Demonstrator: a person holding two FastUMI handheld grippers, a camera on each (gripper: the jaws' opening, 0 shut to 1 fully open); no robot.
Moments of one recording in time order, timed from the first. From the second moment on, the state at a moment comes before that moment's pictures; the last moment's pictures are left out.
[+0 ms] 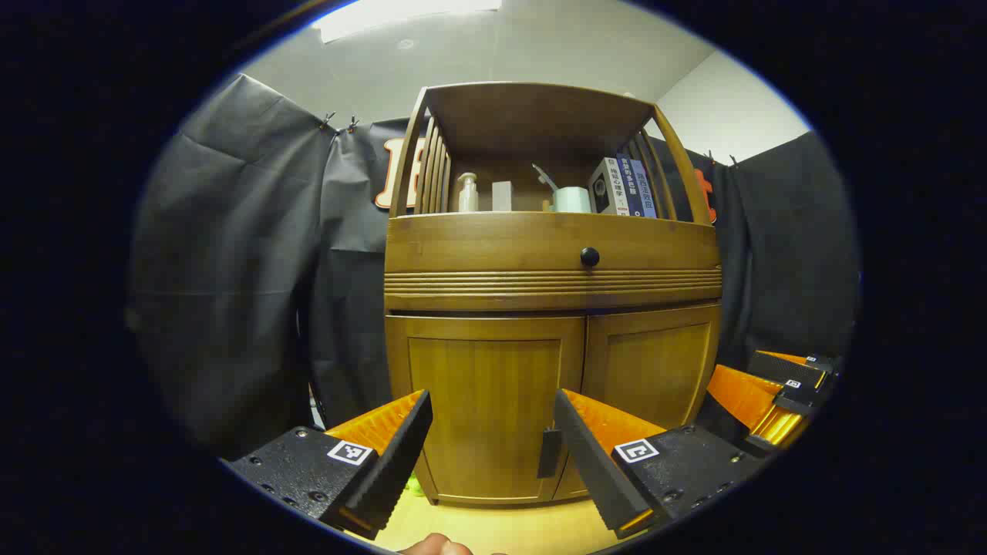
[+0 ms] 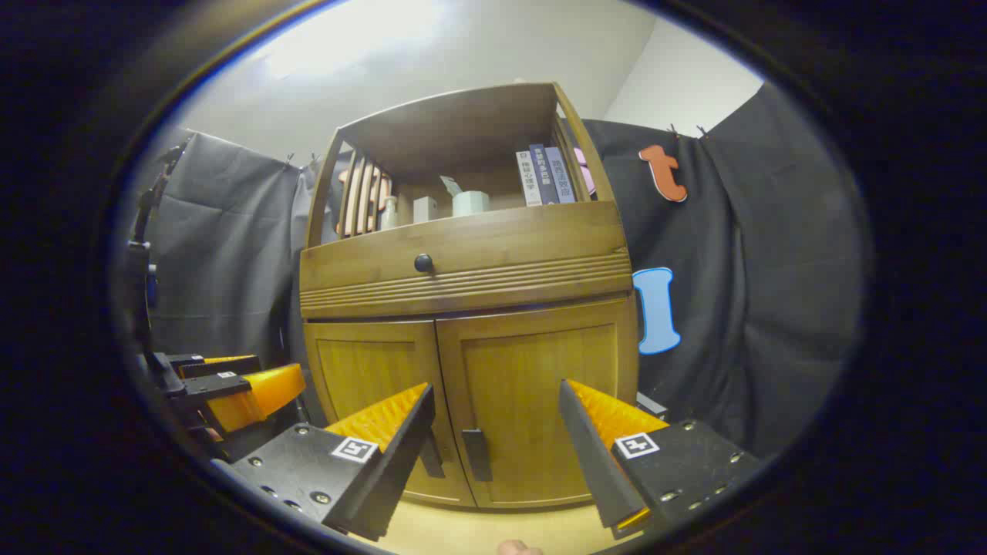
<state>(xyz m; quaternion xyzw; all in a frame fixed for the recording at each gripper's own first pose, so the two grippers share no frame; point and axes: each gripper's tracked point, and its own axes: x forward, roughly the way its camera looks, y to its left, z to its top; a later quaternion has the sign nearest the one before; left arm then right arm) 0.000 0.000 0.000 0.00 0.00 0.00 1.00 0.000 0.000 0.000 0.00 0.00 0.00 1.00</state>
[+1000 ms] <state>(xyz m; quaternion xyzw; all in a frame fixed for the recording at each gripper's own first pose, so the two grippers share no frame) 0.017 0.029 -0.001 0.00 0.00 0.01 1.00 0.039 0.009 -0.045 -0.01 0.05 -0.01 1.00</state>
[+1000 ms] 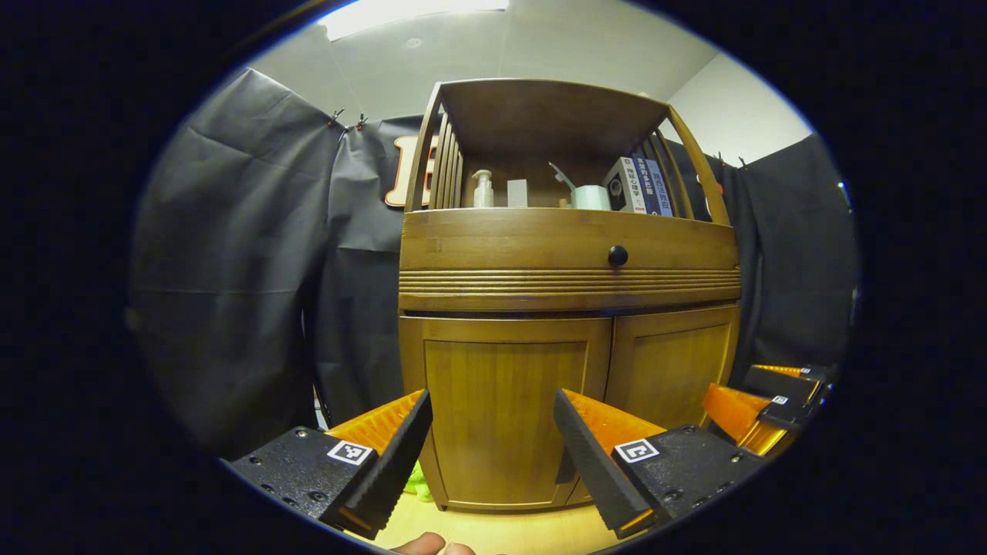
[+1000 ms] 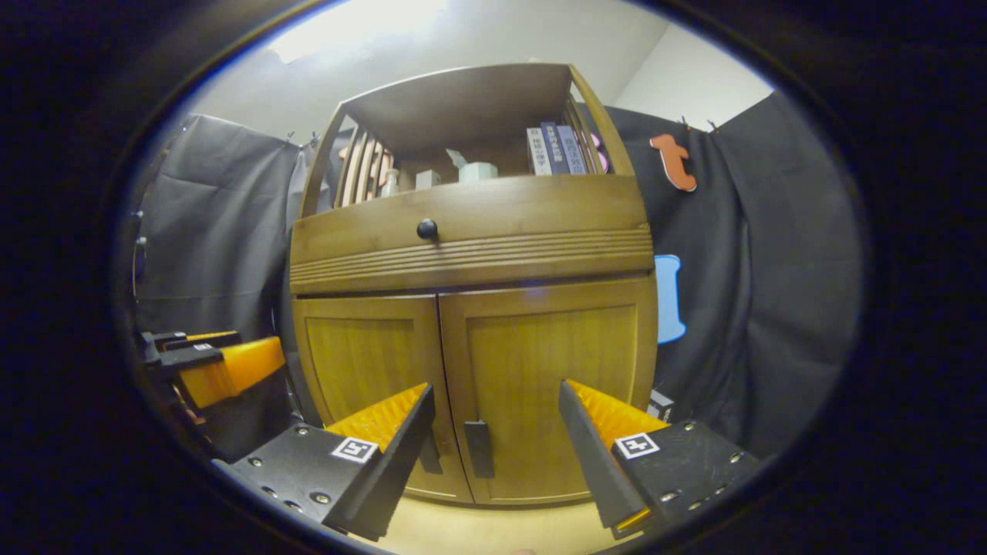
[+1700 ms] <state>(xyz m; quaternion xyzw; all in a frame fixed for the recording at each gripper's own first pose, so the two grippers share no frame) 0.016 0.108 -0.009 0.02 0.01 0.10 0.99 0.115 0.025 -0.174 0.00 0.19 -0.01 0.98</state>
